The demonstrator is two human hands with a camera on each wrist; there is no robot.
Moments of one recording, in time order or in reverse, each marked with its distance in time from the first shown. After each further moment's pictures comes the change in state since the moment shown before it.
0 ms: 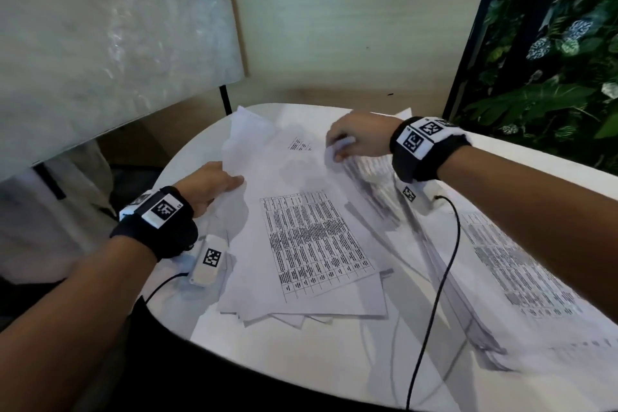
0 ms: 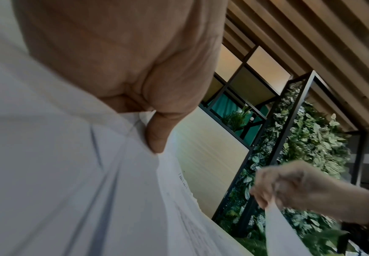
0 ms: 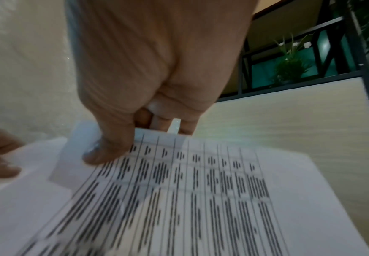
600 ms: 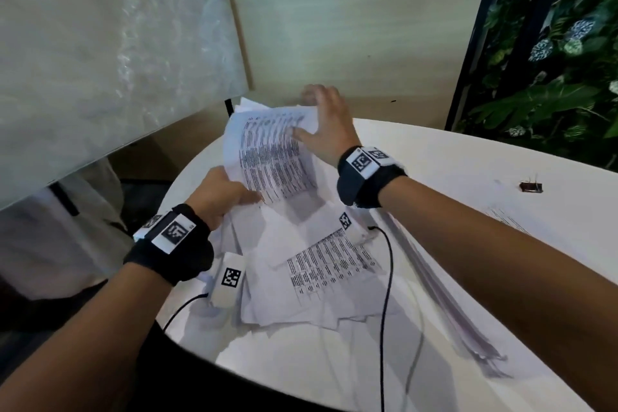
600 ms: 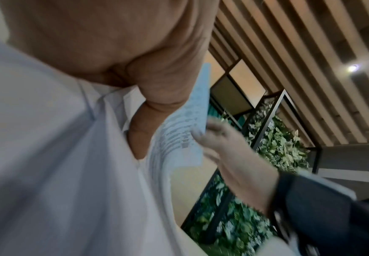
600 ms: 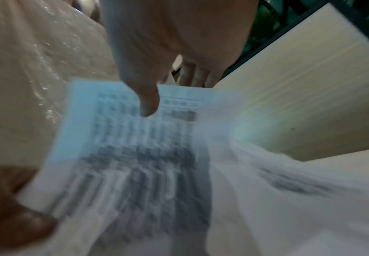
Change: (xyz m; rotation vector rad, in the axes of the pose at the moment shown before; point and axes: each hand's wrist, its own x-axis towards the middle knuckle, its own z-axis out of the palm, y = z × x) left_hand -0.022 0.016 0.014 -0.067 0.097 0.209; right_hand 0.049 -0.039 0.027 0.421 0.727 0.292
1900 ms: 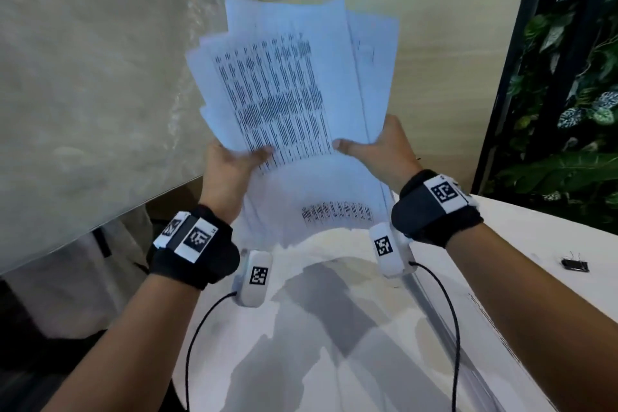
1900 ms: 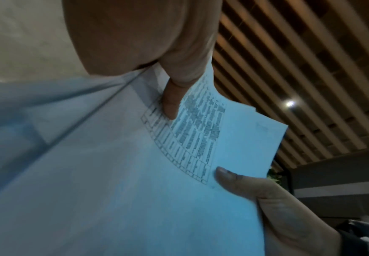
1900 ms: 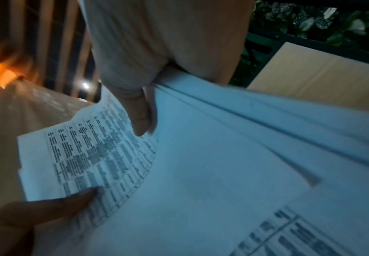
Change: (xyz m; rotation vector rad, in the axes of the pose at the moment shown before) left_hand 0.010 0.099 -0.027 -0.431 0.242 0.629; right_hand 0.027 -0.042 -0.079 0.548 0.037 0.141
